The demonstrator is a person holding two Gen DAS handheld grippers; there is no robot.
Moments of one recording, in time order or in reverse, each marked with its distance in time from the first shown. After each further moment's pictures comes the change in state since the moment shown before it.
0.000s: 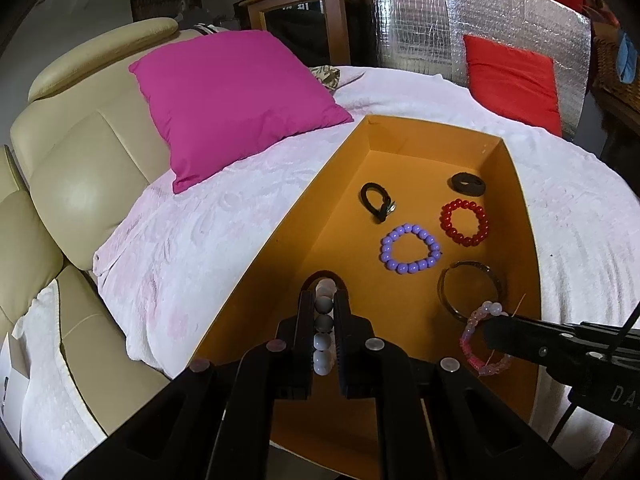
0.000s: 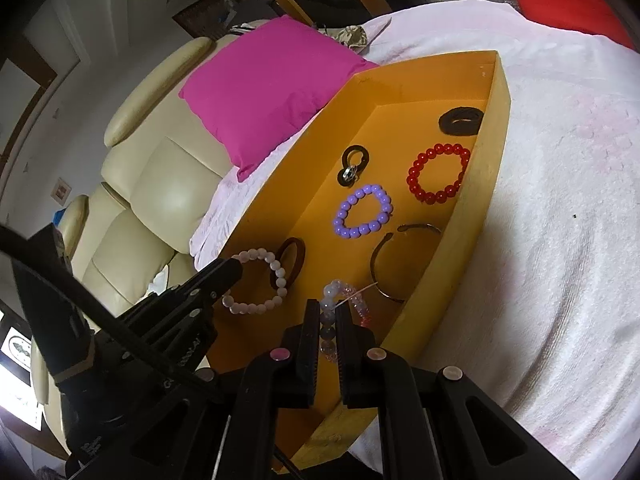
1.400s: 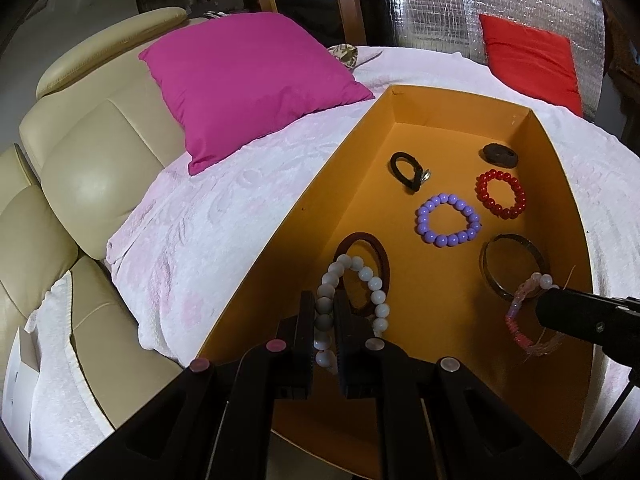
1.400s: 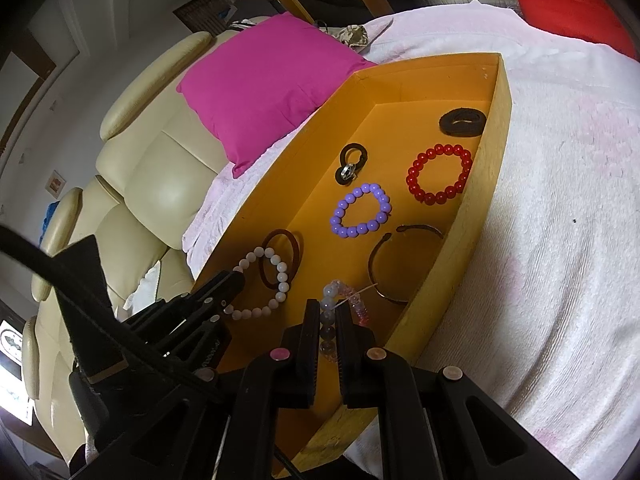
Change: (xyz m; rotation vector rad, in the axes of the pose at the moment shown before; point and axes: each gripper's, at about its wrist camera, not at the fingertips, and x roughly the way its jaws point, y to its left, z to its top) left arm 0.022 0.009 -0.012 0.020 0.050 0.079; right arm 0.005 0.006 -0.002 -0.014 -0.001 -0.030
